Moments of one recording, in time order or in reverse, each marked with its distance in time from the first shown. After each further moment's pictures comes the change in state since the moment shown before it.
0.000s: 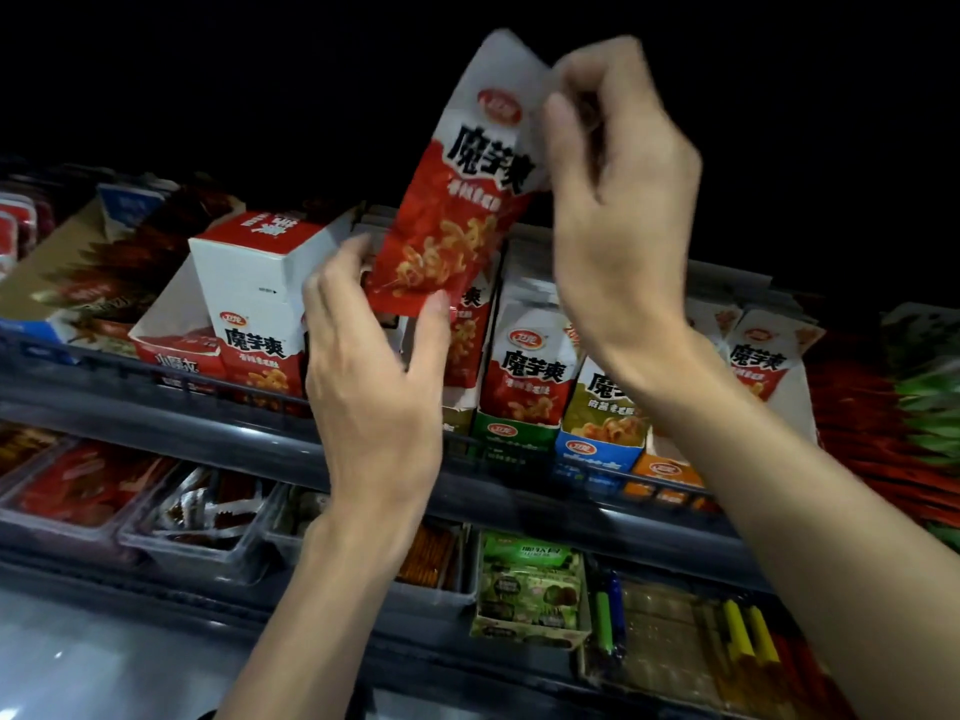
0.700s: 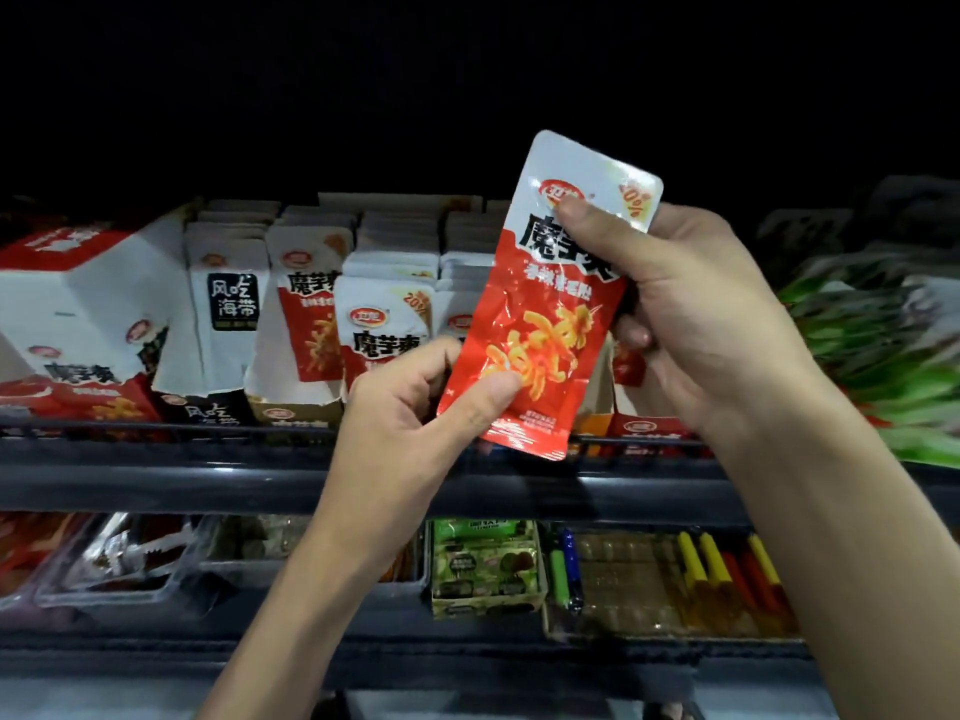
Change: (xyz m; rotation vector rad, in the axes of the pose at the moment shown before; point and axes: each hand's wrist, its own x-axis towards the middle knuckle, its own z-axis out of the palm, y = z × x) left_hand -0.059 0.042 0.054 -0.589 -0.745 -0.147; right_hand -0.053 0.027 -0.137 0.512 -0.108 1.020
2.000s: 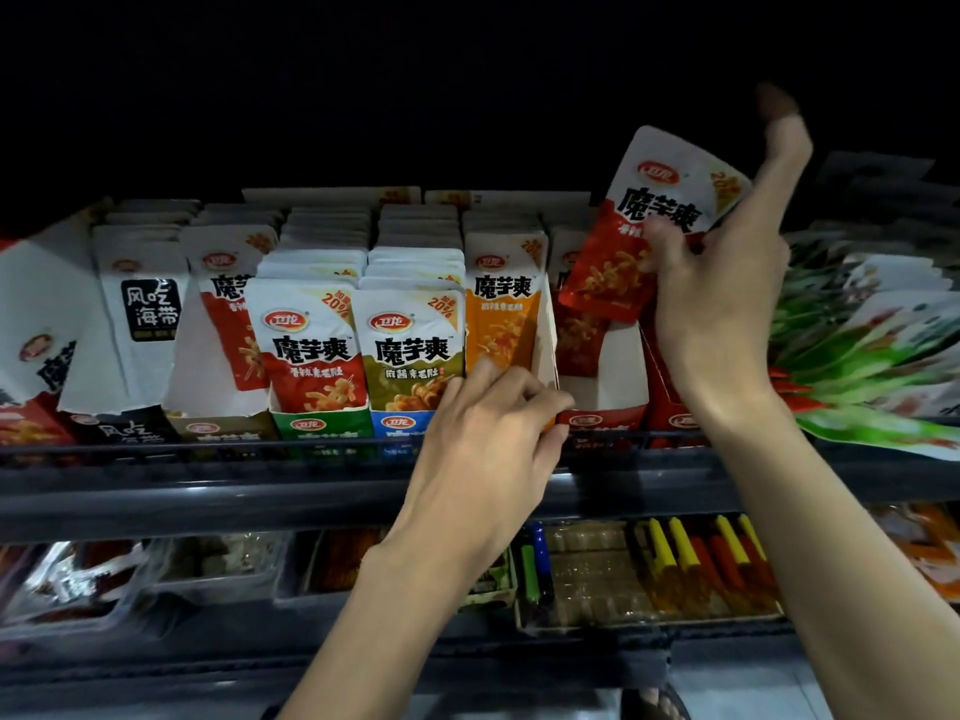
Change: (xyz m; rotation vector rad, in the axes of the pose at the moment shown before) left_hand 0.020 -0.061 0.070 1.093 -0.147 0.270; right_hand 0.041 0.048 -0.077 -0.642 0.496 -0.659
